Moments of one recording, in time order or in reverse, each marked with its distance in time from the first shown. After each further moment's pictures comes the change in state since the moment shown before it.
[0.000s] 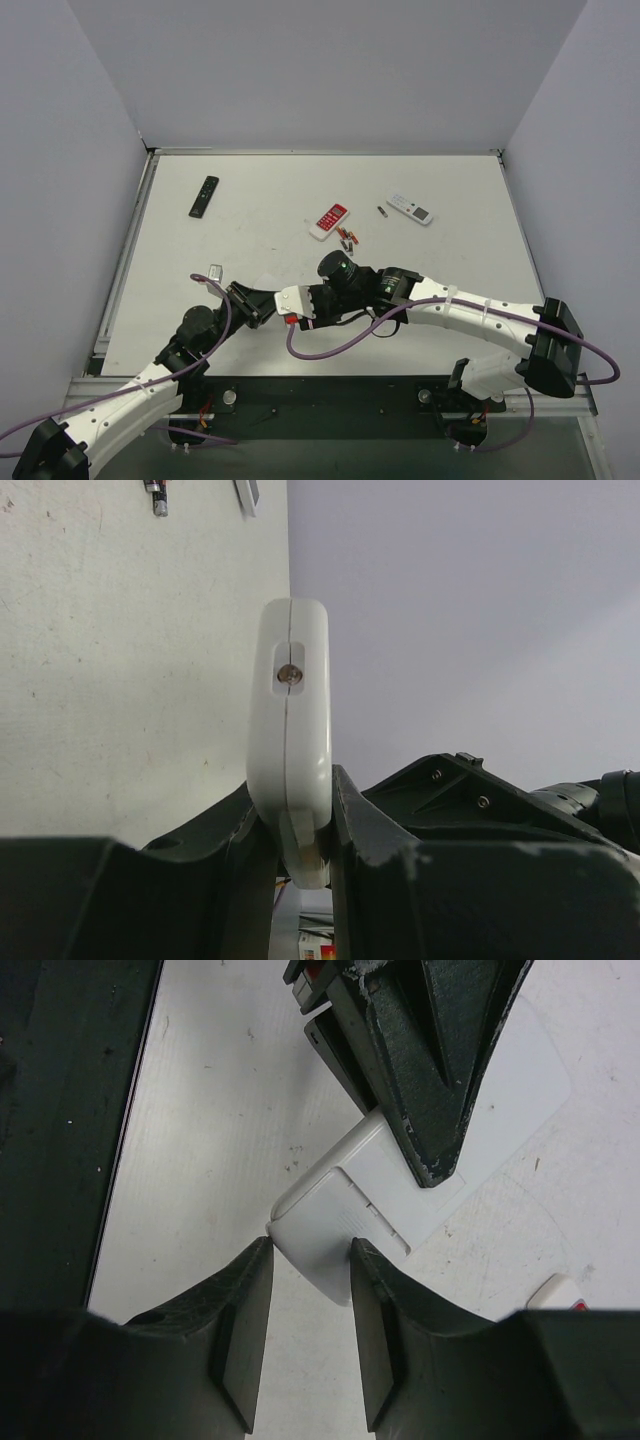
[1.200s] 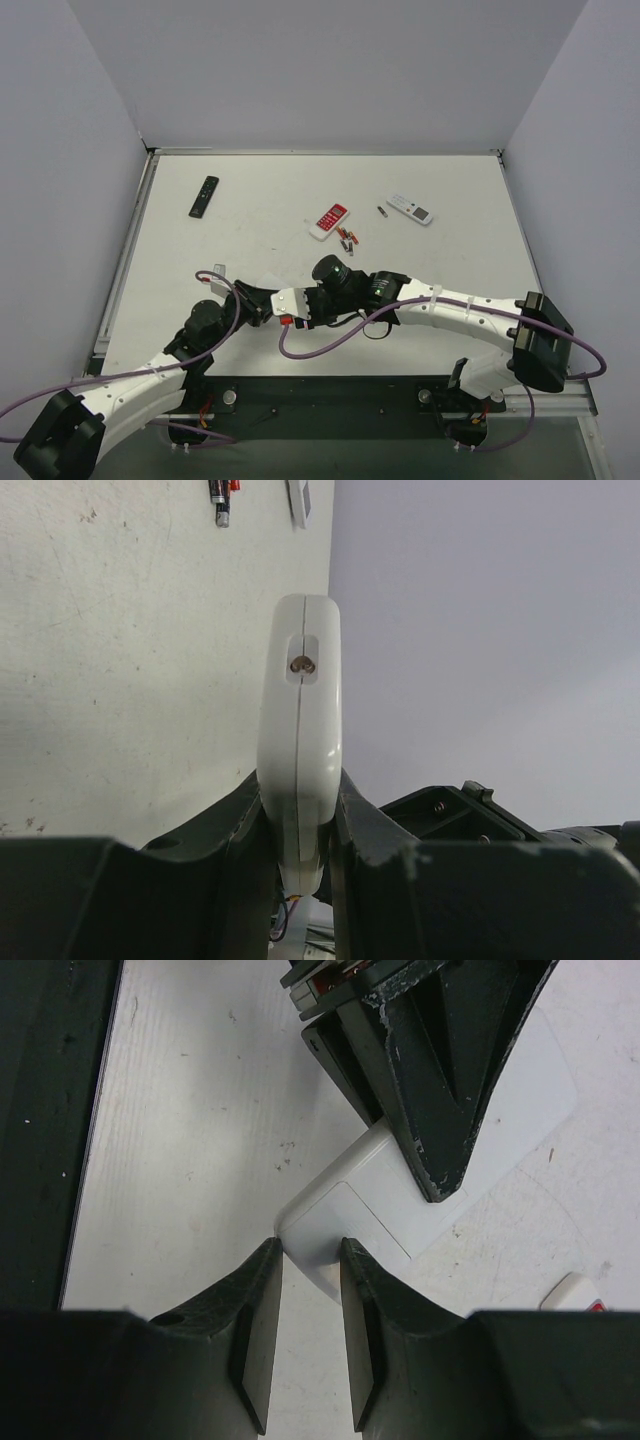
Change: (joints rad) left arm 0.020 0.211 -0.005 0.136 0.003 -0.032; right arm -0.006 0.059 -0.049 0.099 0.035 0.003
